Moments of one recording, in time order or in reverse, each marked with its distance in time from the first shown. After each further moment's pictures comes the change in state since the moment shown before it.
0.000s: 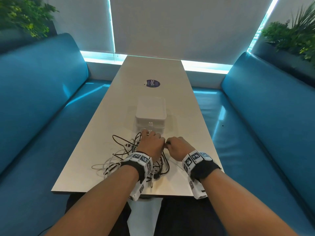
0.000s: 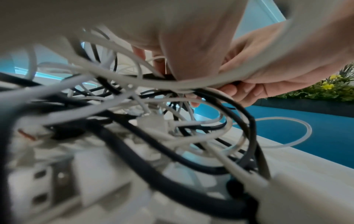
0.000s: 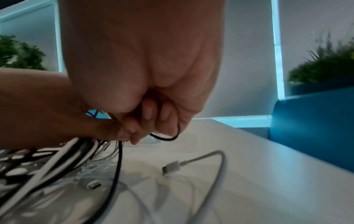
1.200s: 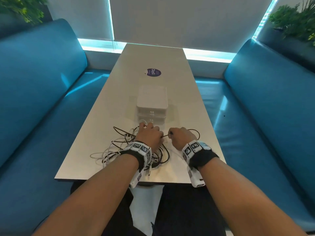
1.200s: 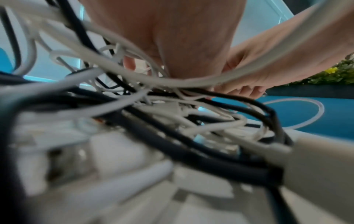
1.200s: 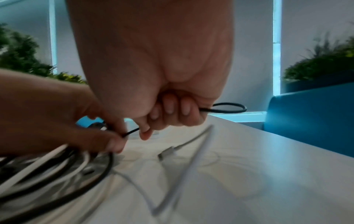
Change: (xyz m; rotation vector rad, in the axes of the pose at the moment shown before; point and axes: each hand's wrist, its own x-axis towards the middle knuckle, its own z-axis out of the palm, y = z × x) left_hand -0.010 -0.007 0.005 0.006 -0.095 -0.001; right_hand -0.004 0.000 0.004 -0.123 0.005 0.130
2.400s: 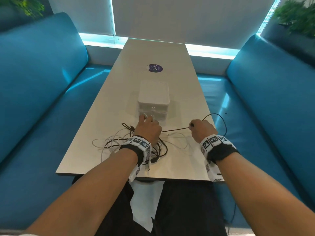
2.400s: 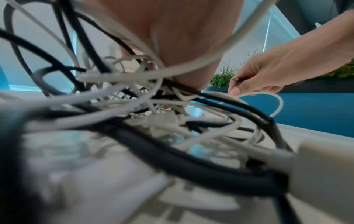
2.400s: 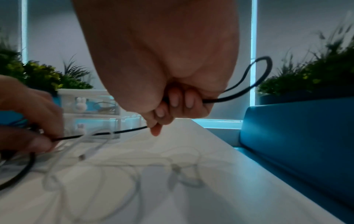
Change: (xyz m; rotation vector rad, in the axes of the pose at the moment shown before) left_hand 0.000 -0.007 -0.008 0.145 0.006 -0.026; right_hand -0.006 0.054 -0.021 -0.001 0.140 0.206
